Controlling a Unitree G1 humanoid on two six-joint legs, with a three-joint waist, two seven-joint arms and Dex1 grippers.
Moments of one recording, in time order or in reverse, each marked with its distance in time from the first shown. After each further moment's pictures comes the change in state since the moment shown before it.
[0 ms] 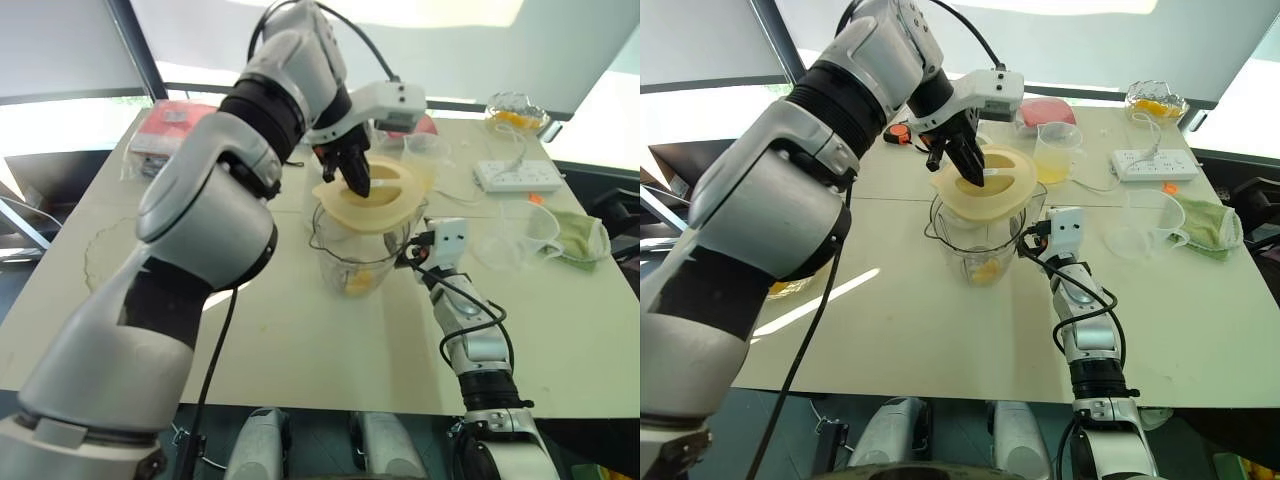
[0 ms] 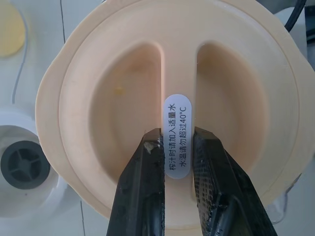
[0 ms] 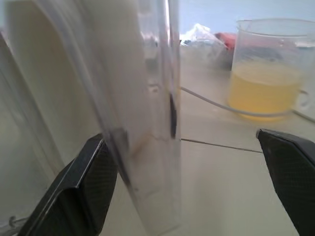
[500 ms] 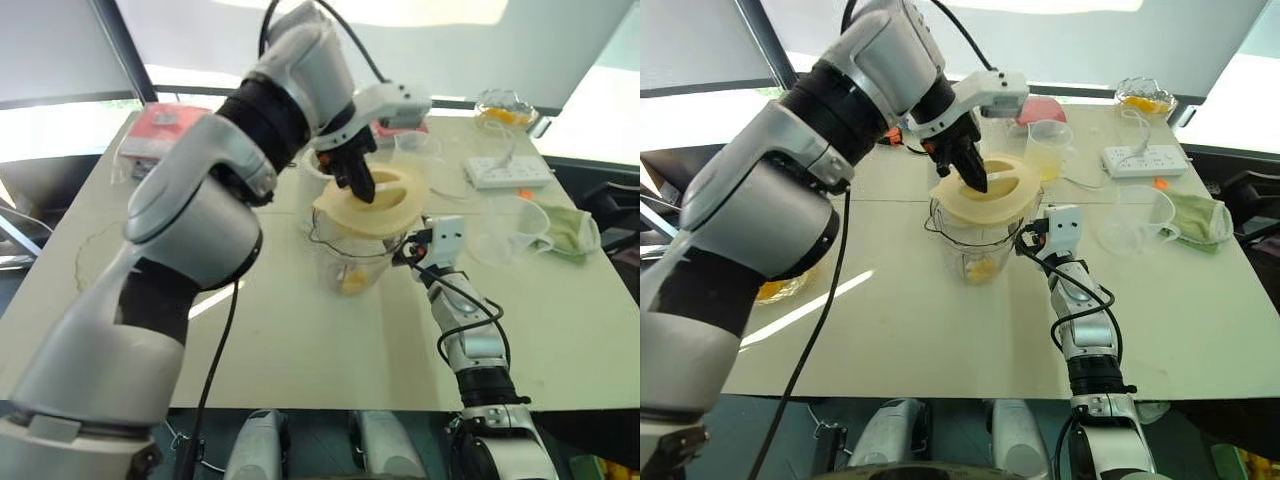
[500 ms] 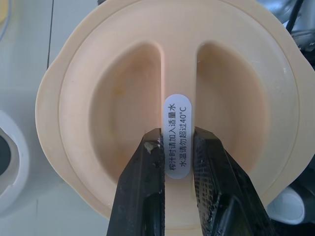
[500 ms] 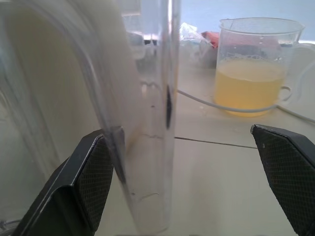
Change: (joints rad) left arm 0.063 0.097 -0.161 -0.358 -0.116 0.438 0.000; right arm -0.022 0.006 0.002 0.030 -0.001 -0.023 0.003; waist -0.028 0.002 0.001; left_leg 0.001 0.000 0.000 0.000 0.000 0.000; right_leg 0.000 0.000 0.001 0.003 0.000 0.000
